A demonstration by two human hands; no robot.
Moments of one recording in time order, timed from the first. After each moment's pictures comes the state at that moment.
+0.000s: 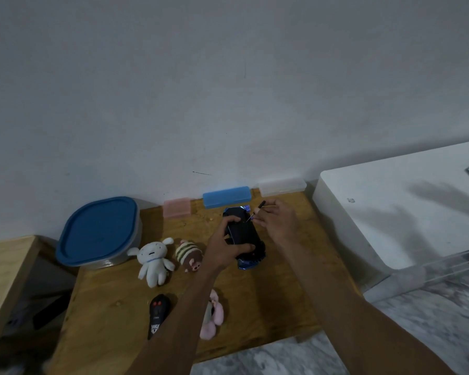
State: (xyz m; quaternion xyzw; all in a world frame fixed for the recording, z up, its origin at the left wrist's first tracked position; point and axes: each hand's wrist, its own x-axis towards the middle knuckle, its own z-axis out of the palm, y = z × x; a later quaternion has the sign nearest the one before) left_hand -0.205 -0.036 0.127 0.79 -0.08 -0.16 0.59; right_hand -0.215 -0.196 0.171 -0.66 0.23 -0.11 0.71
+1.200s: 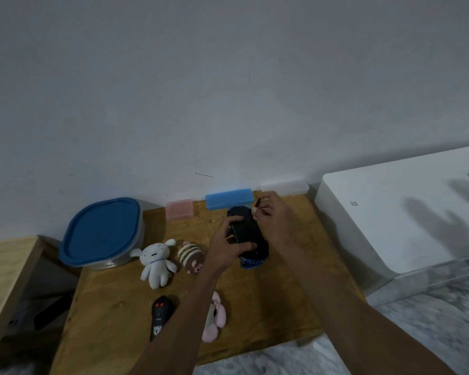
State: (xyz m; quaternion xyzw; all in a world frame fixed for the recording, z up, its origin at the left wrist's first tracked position) left_hand -0.204 -0.036 0.134 0.75 -0.07 -0.17 0.64; right_hand -0.203 -0.194 0.160 -0.82 0.13 -0.17 0.53
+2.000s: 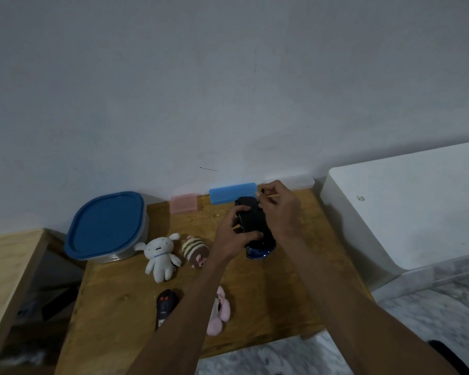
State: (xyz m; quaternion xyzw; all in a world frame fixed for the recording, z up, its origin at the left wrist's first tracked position) left_hand -0.196 -0.042 0.141 0.76 -0.07 -0.16 0.63; right_hand -0.196 -0.185 0.169 -0.82 0.12 -0.28 0.49
